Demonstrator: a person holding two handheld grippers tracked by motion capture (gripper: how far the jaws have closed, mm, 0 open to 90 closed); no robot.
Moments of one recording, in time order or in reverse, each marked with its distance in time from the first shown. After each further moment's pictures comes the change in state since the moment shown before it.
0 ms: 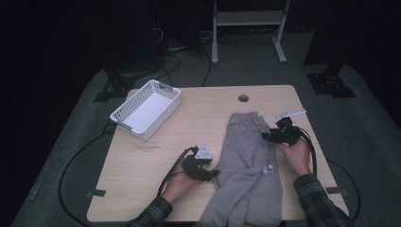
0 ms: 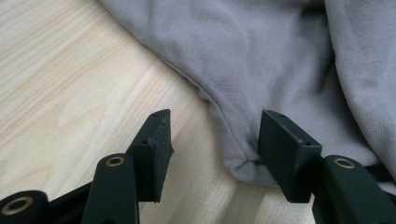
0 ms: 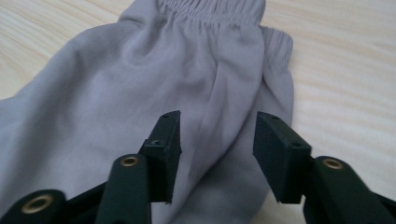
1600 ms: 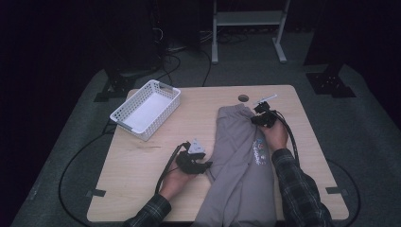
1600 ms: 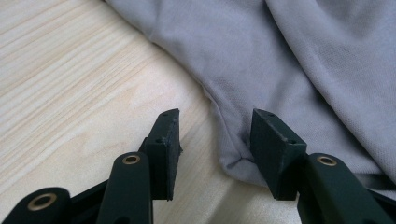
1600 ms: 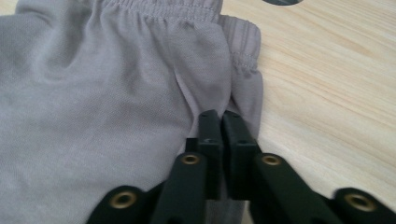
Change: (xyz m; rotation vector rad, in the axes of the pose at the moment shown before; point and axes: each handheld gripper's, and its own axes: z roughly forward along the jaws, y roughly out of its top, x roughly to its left) left arm 0.021 -0.007 -0.006 -0.026 0.099 -0.075; right arm -0.002 0.065 0.085 0.070 -0.108 -0.098
